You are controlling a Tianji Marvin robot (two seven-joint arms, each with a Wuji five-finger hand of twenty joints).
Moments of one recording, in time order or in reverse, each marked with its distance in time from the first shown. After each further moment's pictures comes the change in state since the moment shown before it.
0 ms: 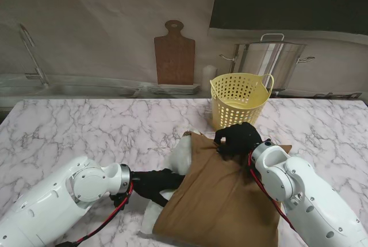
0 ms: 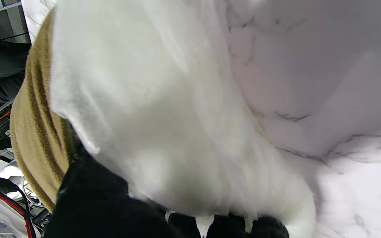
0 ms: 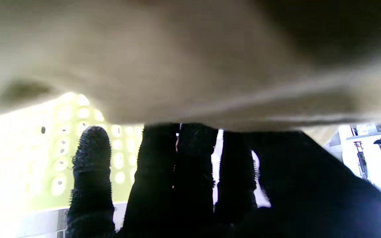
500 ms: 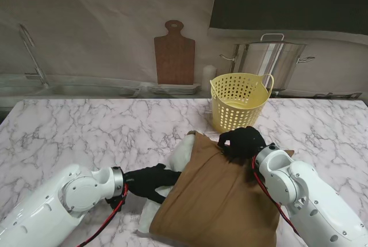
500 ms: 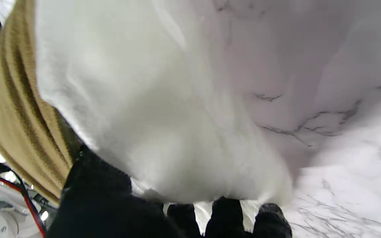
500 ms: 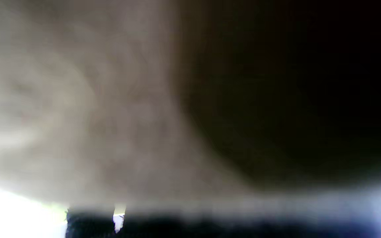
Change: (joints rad) left arm 0.145 -0.025 -0.163 -0.063 0.136 -0.034 0.098; right arm -0.026 0.010 0.017 0.012 0.023 -0.005 -0.019; left_hand 0.044 -0.002 -0.016 -0.009 0.094 -0.043 0.028 0.000 0.111 -0.014 0.035 0.005 0.084 -0.019 0.066 0.000 0.053 0.046 -0.001 0.014; right_hand 0.040 0.014 0.026 0.000 0.000 -0.010 0.006 0.000 0.012 0.013 0.025 0.027 0.011 0.009 0.061 0.021 0.023 -0.001 0.014 -0.001
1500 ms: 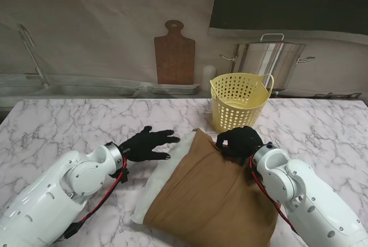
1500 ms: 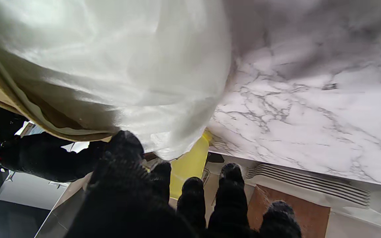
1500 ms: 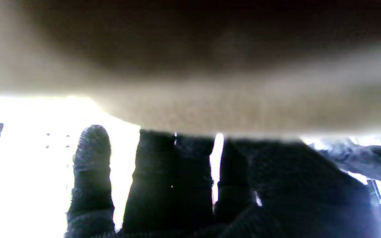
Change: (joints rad) left arm -0.055 -0.051 -0.051 0.005 0.066 0.185 0.254; right arm 0.030 0.000 -0.030 0.029 0.025 -0.004 -0.005; left_hand 0.124 0.045 -0.003 -0.002 0.060 0.031 0.111 0.060 0.073 0.113 0.077 0.050 0.110 0.018 0.084 0.042 0.002 0.056 0.001 0.010; right_hand 0.011 0.000 0.000 -0.005 0.026 0.000 0.018 0.000 0.000 0.011 0.000 0.010 0.012 0.010 0.014 0.009 0.000 0.000 0.000 -0.013
